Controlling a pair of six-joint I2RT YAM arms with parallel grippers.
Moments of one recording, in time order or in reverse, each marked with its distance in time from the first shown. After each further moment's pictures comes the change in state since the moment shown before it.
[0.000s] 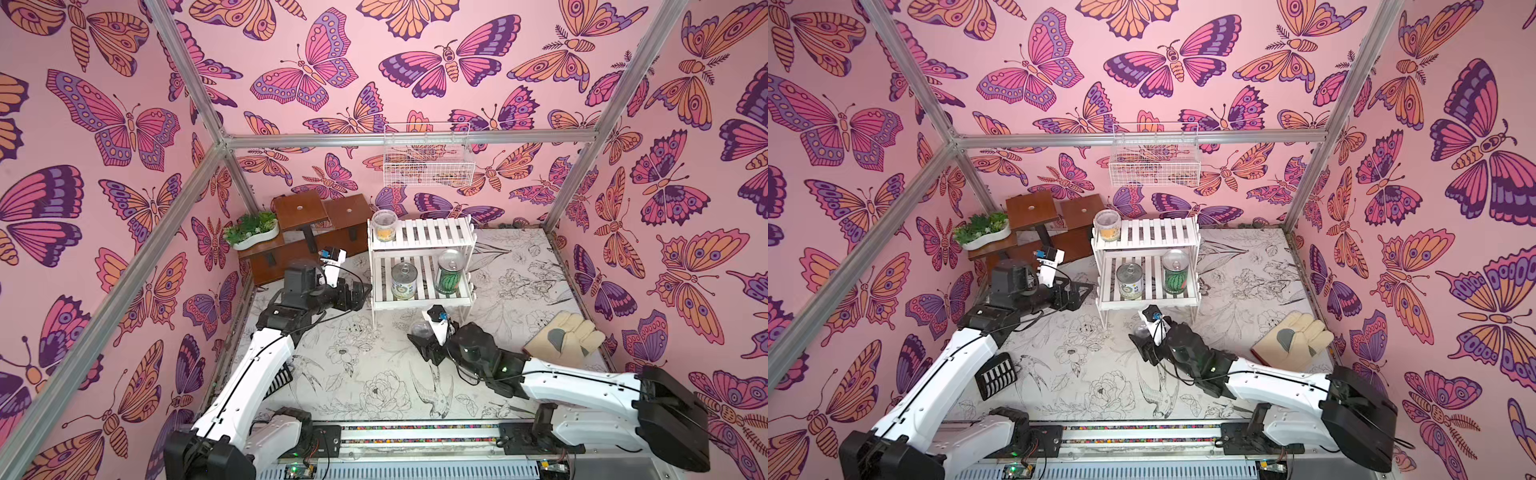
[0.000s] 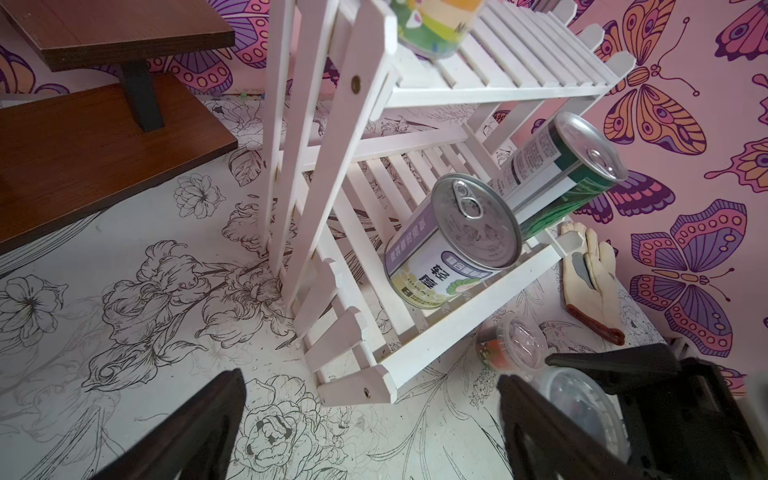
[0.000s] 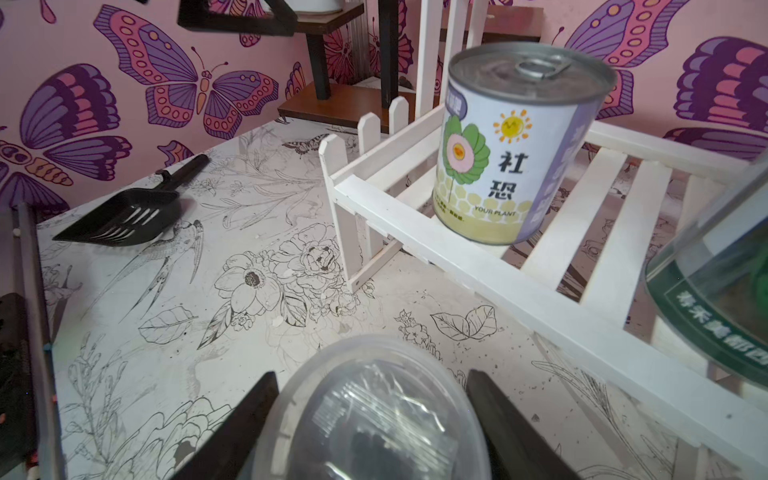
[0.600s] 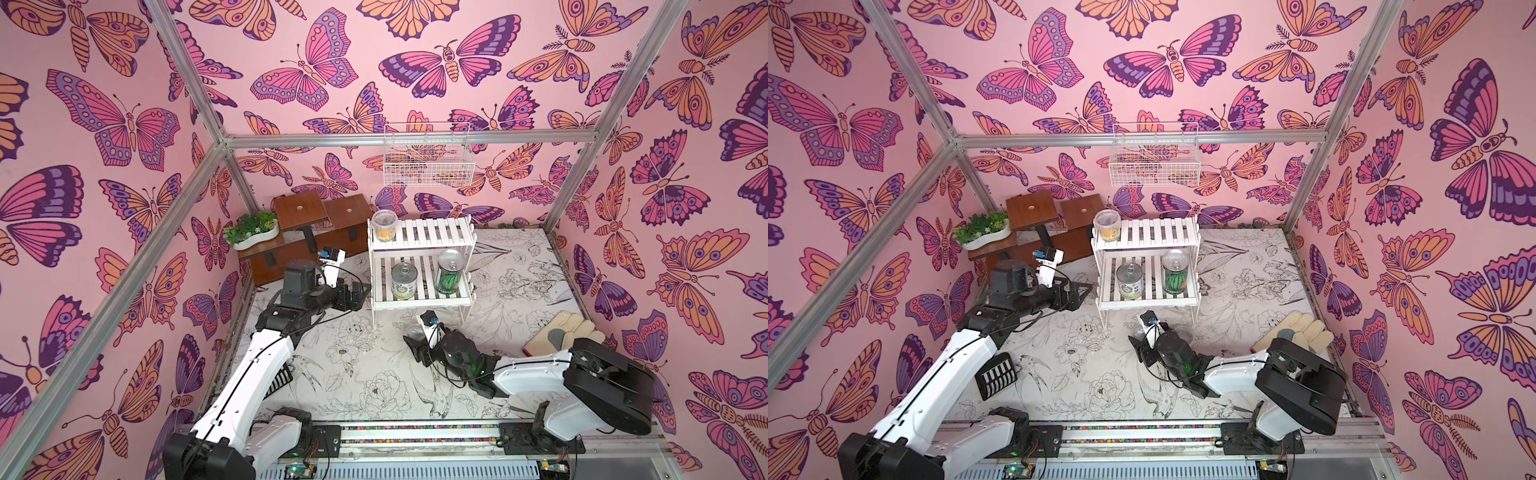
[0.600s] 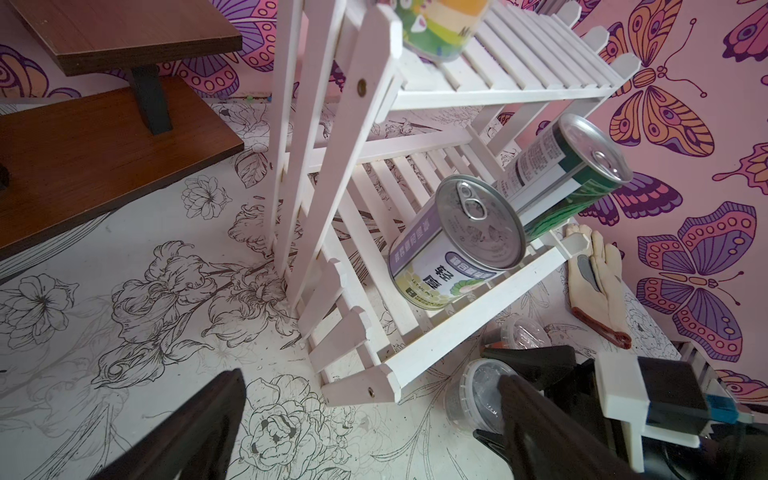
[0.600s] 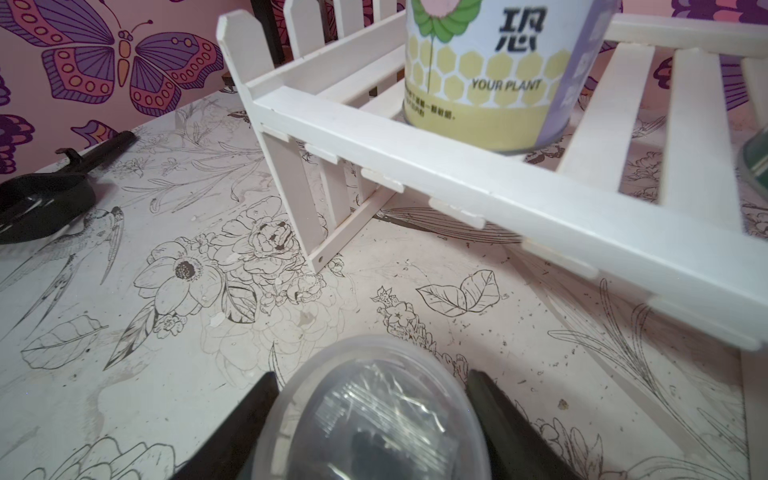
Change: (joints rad) left arm 0.000 -0.009 -0.002 0.000 -0.018 0.001; right arm 0.000 0.311 -0.058 0.336 0.092 0.052
